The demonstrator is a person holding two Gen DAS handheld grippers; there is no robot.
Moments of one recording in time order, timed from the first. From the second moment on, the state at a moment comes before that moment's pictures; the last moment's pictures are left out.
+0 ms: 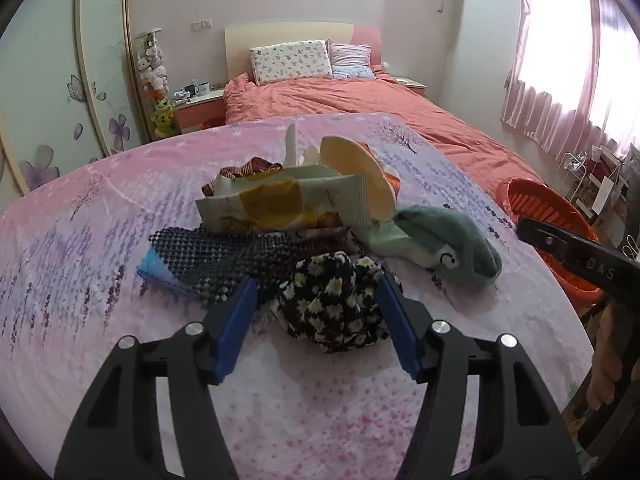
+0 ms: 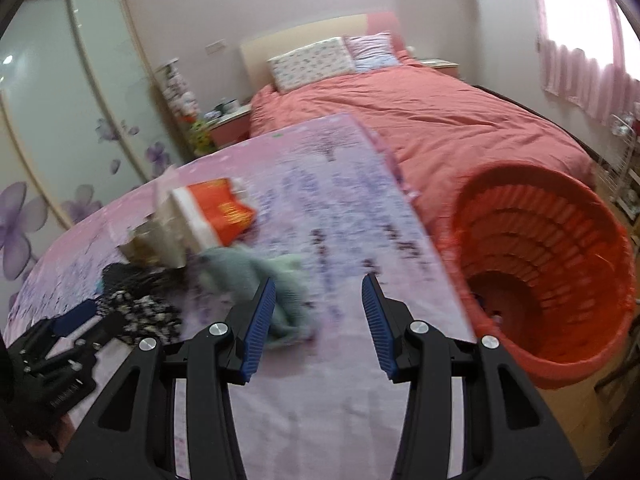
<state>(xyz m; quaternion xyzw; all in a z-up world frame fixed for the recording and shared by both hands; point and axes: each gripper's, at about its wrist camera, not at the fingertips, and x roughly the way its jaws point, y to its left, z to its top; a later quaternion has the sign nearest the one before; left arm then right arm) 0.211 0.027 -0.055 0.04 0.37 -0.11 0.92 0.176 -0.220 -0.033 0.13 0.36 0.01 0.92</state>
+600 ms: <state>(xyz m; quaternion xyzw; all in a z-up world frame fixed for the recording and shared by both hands) 0.232 0.005 -0.081 0.03 0.40 -0.14 0.91 0.198 -0.194 -0.051 0.09 0.37 0.03 0.92</state>
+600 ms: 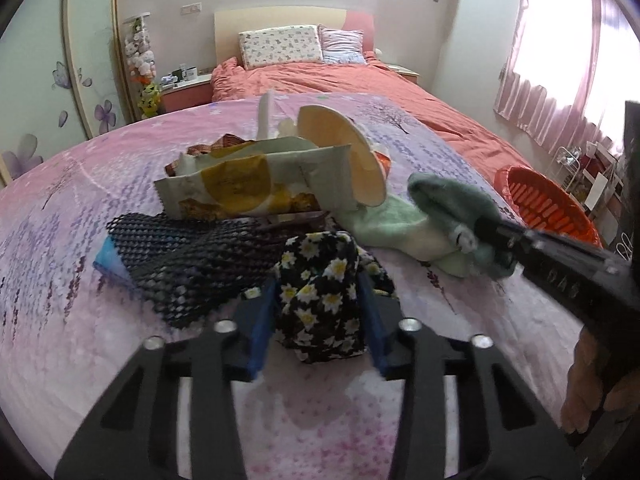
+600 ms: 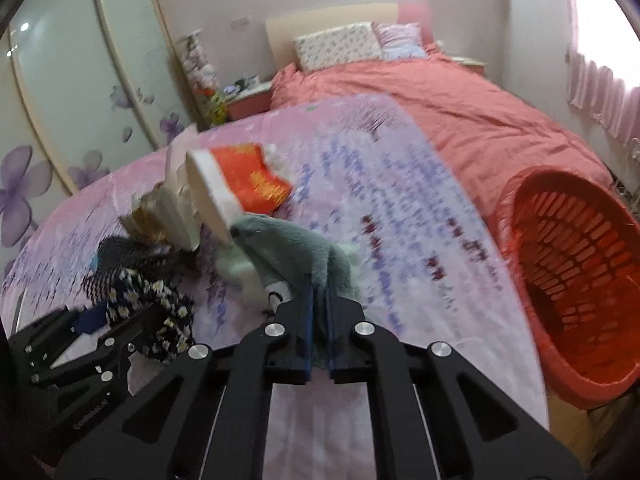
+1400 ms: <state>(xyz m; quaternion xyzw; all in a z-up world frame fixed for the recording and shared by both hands) 0.231 0.005 -0.067 0.02 0.38 -0.17 0.91 0.210 -0.220 -0.065 0.11 0.40 -0.05 0.91</state>
